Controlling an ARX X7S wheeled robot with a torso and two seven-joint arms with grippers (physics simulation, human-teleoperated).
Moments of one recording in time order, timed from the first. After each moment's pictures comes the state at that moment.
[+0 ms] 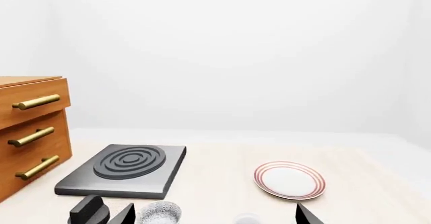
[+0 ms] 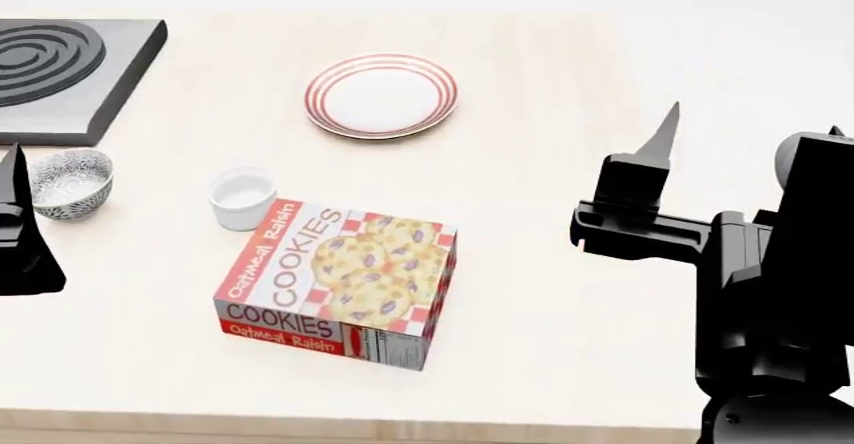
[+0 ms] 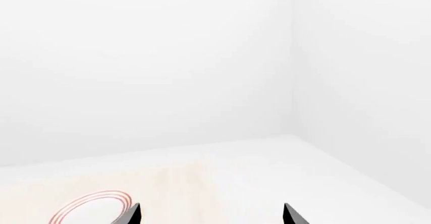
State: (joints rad) left arm -0.61 -0.19 -0.19 0.86 -0.28 -1.36 -0.10; right arm 0.63 0.25 0.13 -0.67 0.43 1.12 0.36
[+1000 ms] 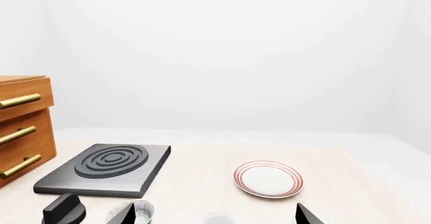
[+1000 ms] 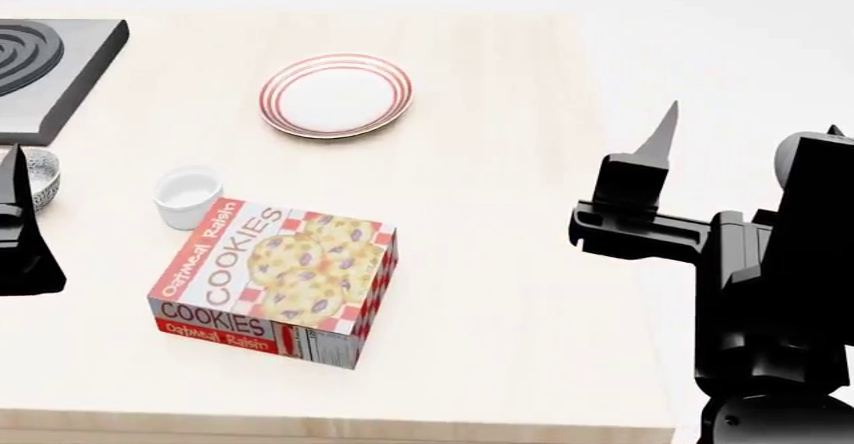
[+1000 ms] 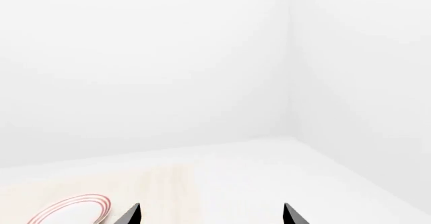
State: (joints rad) left arm -0.60 -0.20 -0.20 0.86 -0.31 -1.35 -0.12; right arm 0.63 0.26 0.12 -0.67 0.46 1.11 0.38
